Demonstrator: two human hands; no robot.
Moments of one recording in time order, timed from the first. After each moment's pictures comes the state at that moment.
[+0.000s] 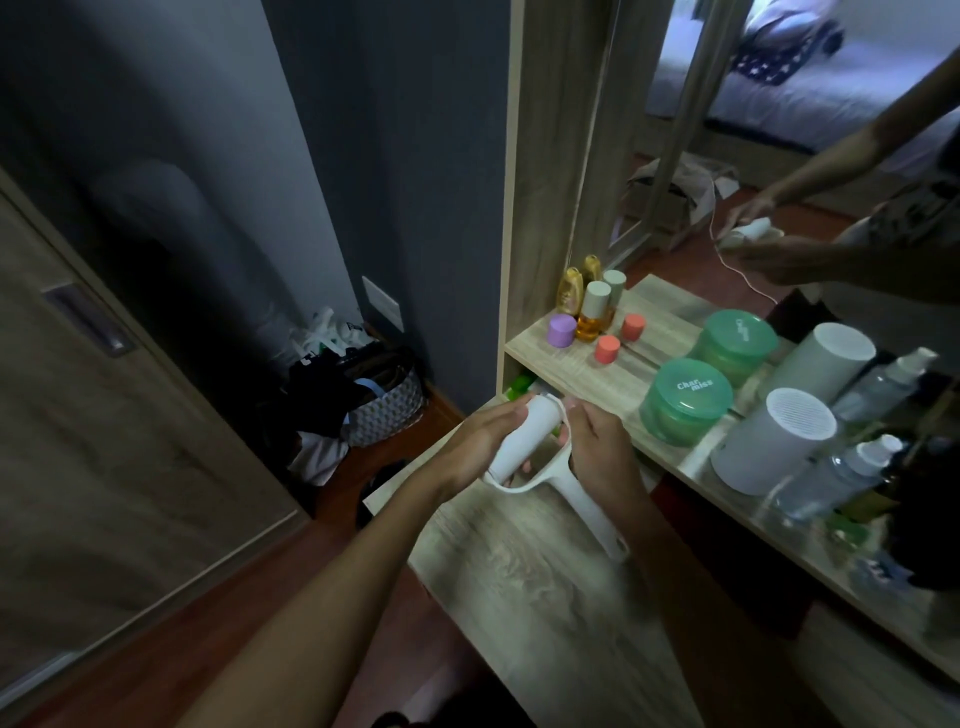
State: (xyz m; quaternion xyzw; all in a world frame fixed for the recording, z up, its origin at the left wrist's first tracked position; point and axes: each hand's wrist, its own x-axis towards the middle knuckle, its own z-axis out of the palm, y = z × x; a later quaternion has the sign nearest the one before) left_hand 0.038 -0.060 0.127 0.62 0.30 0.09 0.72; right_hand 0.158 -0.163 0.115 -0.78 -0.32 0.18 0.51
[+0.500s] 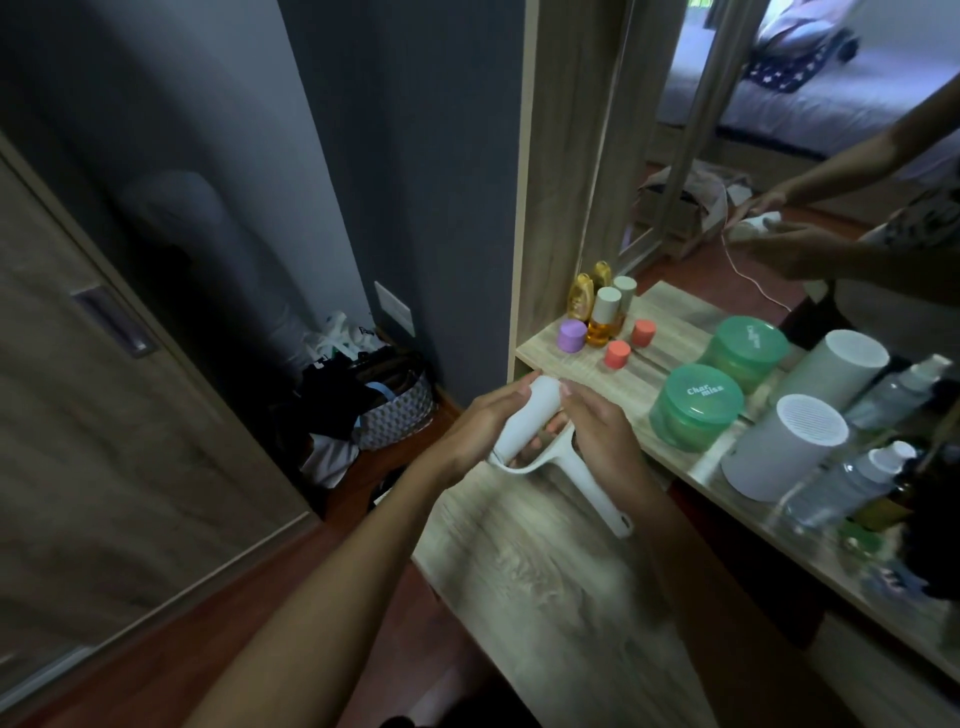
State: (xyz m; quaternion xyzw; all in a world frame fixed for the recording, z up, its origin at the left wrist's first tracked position) left_hand 0.039 -0.049 0.141 0.62 0.28 0.11 0.73; right_hand 0.157 -0.157 0.134 -0.70 -0.32 0.29 0.56
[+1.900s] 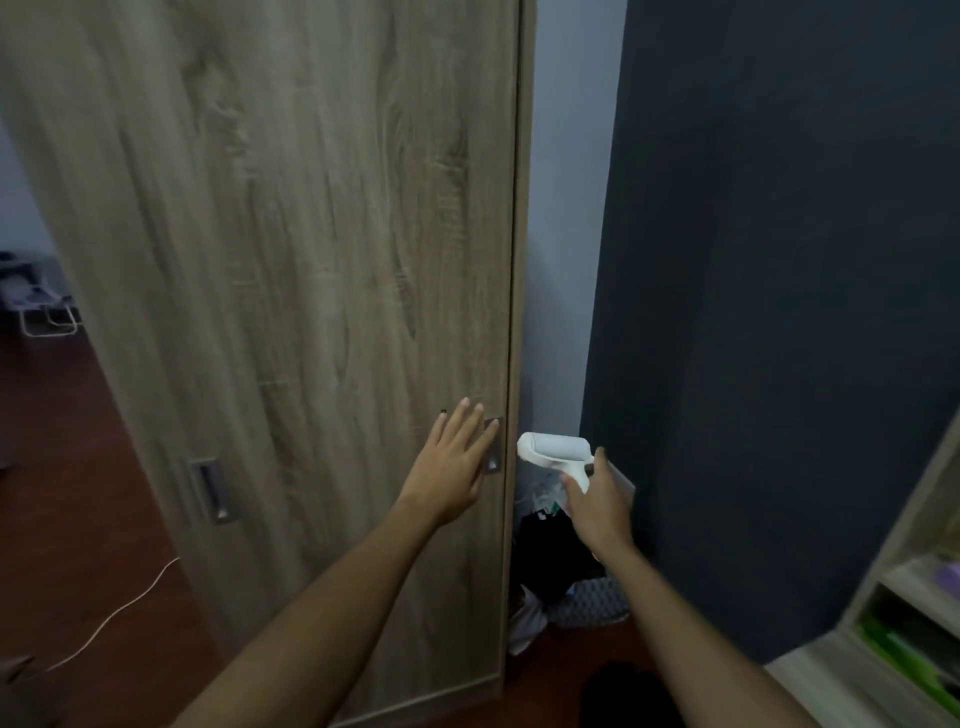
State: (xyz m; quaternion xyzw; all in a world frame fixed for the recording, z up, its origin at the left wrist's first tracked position) left_hand -0.439 0.169 0.240 0.88 0.41 0.19 -0.17; right_hand -0.240 0.107 0.204 -0.71 -0.48 0.18 0.49
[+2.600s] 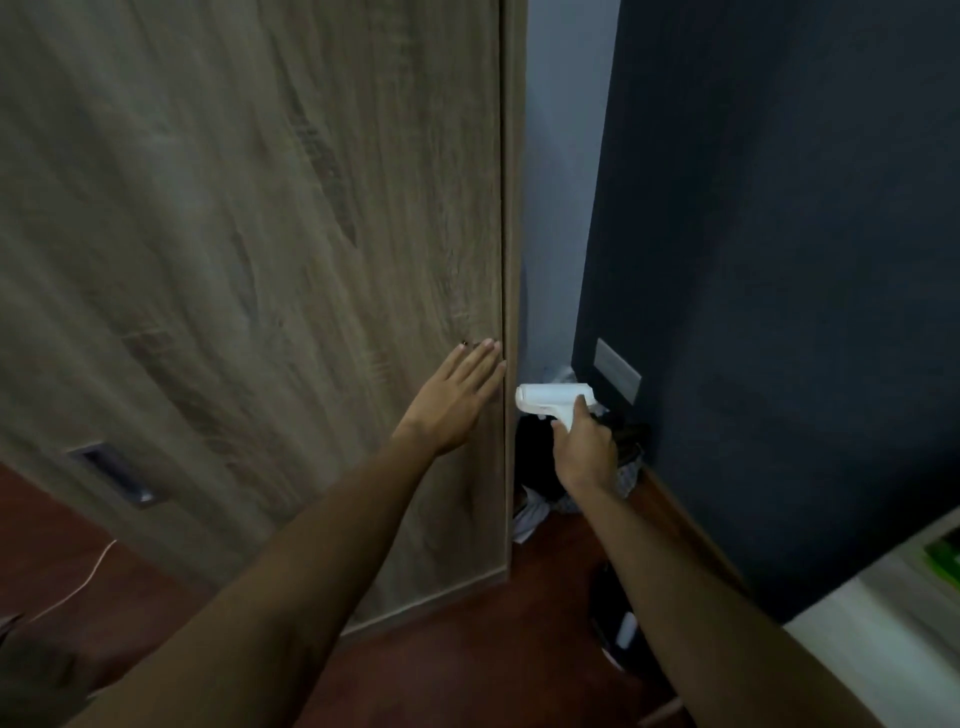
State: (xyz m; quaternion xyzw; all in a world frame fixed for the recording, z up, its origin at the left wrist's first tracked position) left_hand -0.402 0.342 0.159 0.90 0.32 0.00 -0.28; right_hand -0.229 0.258 0.104 -0.82 -0.47 0.13 0.30
